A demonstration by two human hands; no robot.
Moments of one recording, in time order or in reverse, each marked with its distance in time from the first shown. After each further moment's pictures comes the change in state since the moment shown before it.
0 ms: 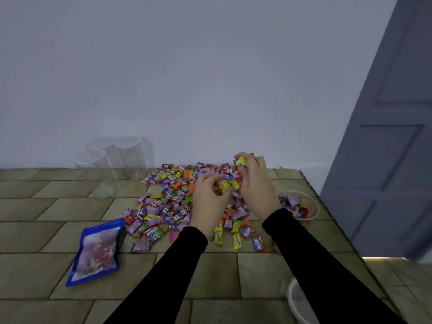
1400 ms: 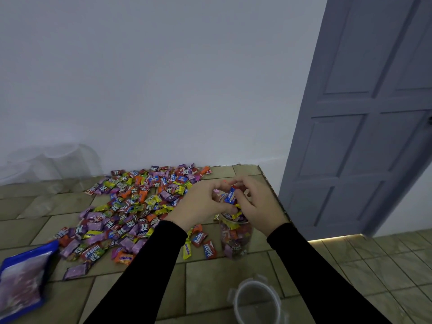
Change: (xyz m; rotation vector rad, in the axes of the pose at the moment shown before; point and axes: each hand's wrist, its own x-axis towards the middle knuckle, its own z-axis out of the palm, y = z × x) left_hand 0.013 0.075 0.073 0.128 -0.626 0.070; right_hand -0.030 0.096 -0.098 0.071 -0.090 0.089
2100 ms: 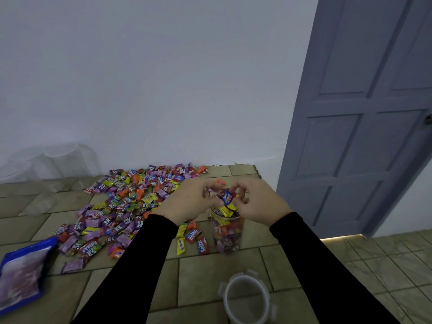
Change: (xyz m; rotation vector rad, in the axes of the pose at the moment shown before) left_hand -0.009 0.016 -0.004 0.243 -0.012 0.011; right_hand 0.001 -0.007 -0.031 -0.290 -0.185 0.069
